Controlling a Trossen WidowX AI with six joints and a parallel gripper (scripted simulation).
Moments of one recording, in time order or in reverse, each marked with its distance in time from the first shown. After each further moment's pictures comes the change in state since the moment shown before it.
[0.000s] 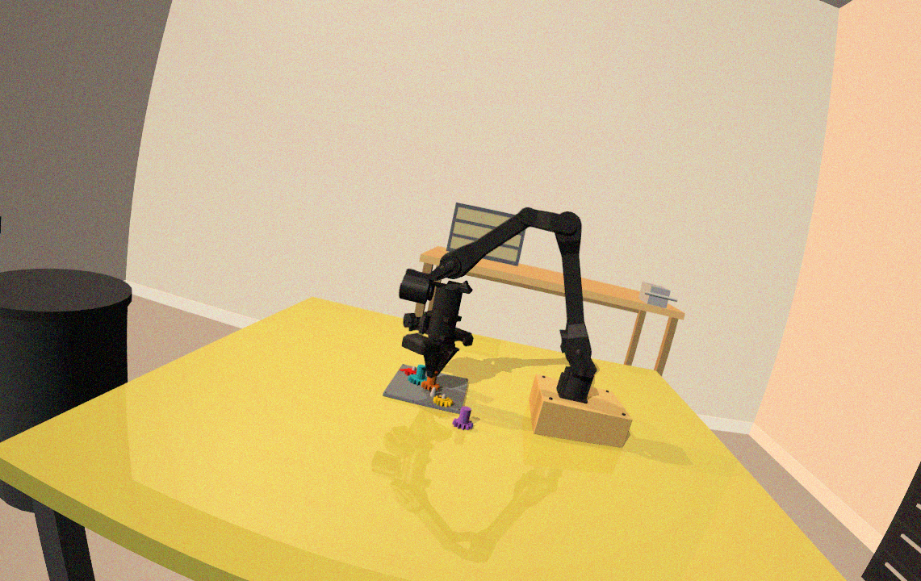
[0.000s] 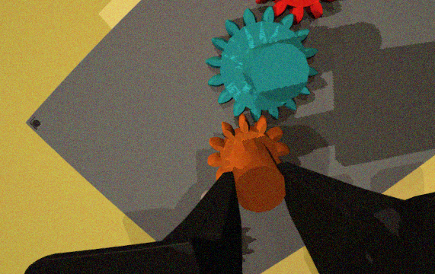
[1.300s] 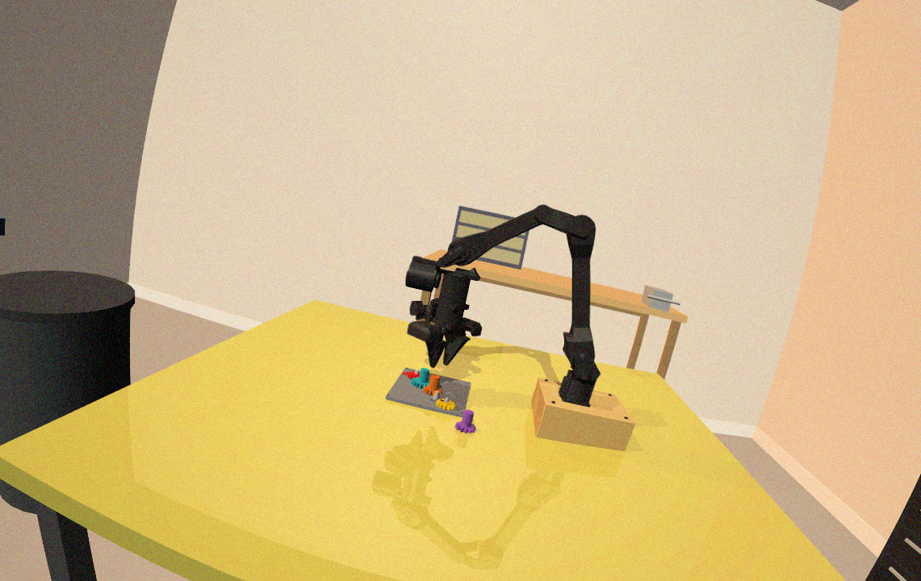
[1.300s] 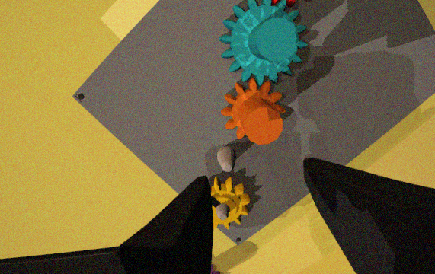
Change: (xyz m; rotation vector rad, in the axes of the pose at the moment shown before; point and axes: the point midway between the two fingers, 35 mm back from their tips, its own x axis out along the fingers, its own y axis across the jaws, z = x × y) arm -0.038 0.011 -0.011 0.043 -0.001 0.003
